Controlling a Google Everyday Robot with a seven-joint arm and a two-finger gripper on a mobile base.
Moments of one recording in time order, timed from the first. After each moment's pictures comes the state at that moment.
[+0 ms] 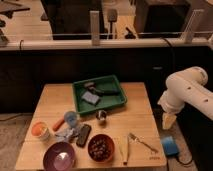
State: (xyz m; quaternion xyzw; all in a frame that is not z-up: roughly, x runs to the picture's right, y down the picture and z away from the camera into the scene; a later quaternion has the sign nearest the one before) arm 0.283 0.118 0.684 -0.29 0.02 0.02 0.96
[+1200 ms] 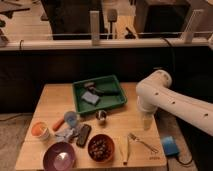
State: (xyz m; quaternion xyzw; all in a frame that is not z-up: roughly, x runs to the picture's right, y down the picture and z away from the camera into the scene) arm 0.185 0.128 0.707 -0.28 0.01 -0.06 0.96
